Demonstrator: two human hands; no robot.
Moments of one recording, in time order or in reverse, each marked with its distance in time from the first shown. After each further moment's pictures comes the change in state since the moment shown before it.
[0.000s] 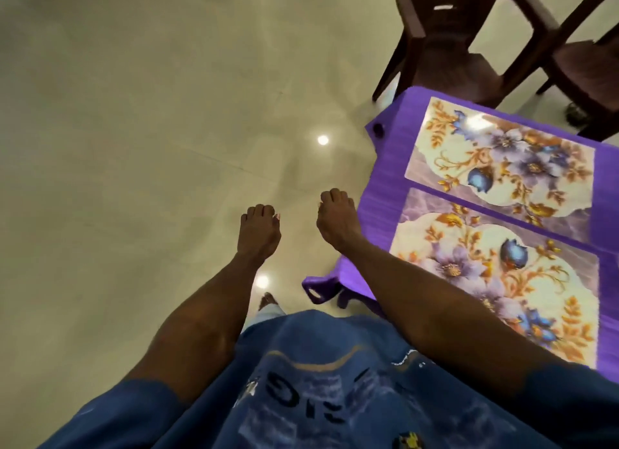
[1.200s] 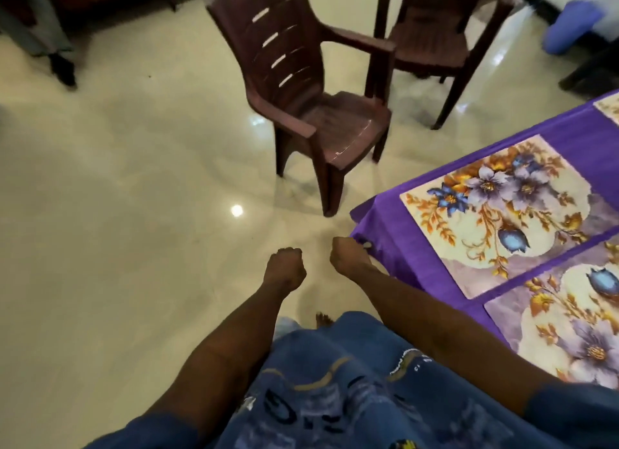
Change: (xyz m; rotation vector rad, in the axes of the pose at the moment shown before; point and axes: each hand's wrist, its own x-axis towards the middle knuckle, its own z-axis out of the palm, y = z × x) left_hand 0.519 0.082 -0.023 0.205 -0.578 0.766; right_hand 0.372 0.095 -0.057 0.418 -0.124 0.937
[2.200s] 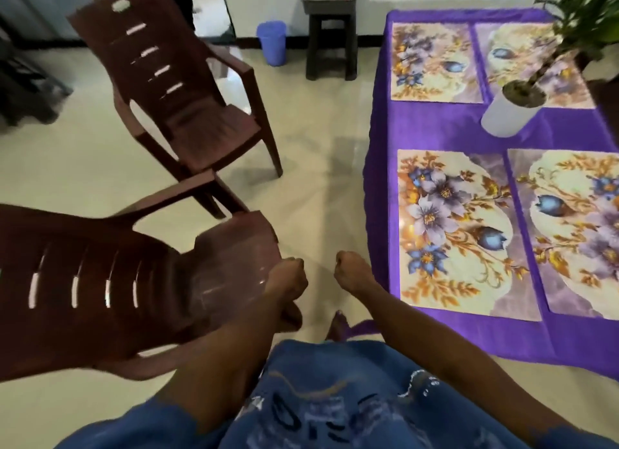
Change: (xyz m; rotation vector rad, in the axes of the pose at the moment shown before) left_hand 0.441 0.147 -0.164 0.255 -0.324 0.742; right_hand 0.241 0.062 -0.176 0.597 0.537 0.792
